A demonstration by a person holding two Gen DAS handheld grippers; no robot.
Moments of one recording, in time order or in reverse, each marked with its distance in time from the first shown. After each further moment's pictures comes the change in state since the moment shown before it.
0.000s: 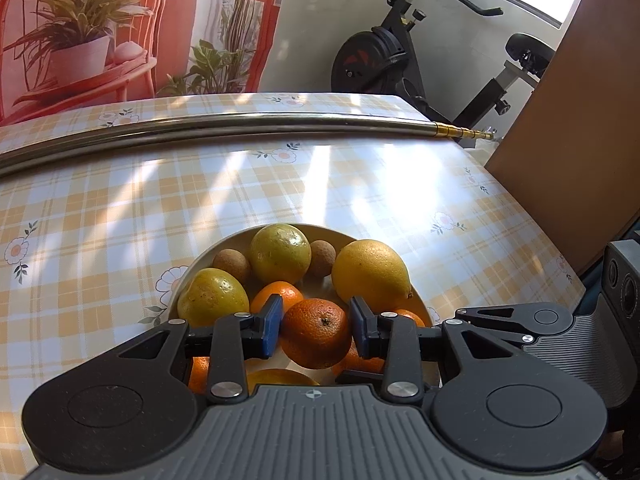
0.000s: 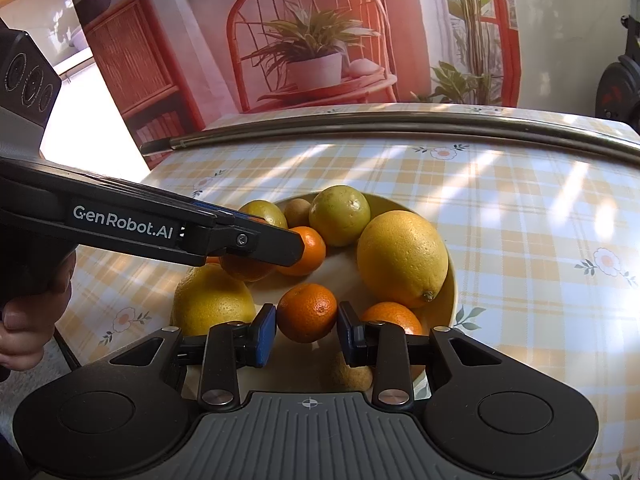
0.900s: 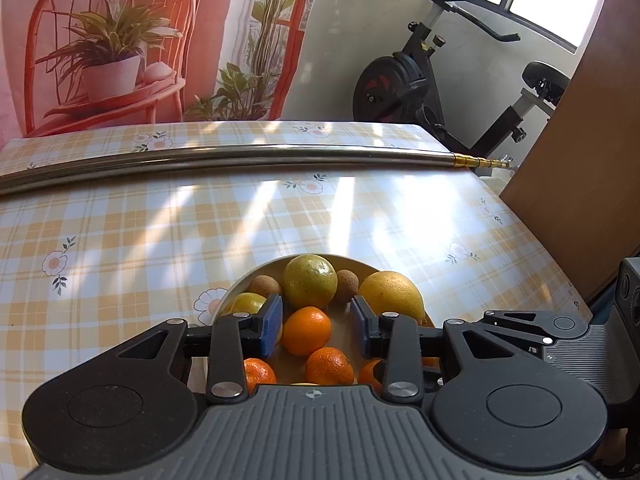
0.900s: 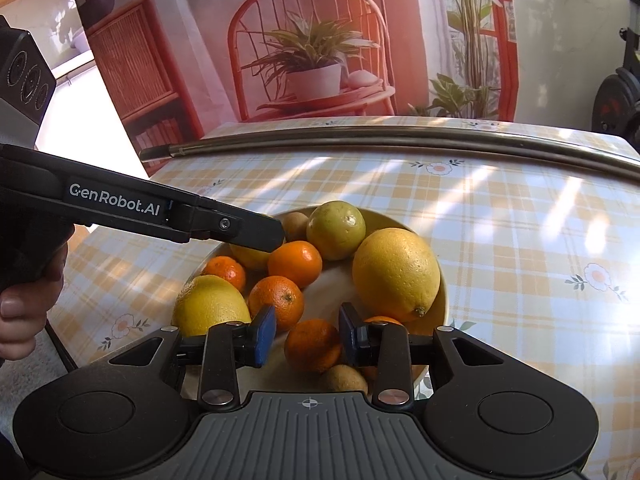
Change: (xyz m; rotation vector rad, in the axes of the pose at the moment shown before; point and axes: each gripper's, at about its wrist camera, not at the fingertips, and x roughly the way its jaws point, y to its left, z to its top) left arm -0.034 0.007 0.008 -0.037 -0.080 0.074; right arm -0.011 0.003 0.005 -0.022 -0.038 -0.024
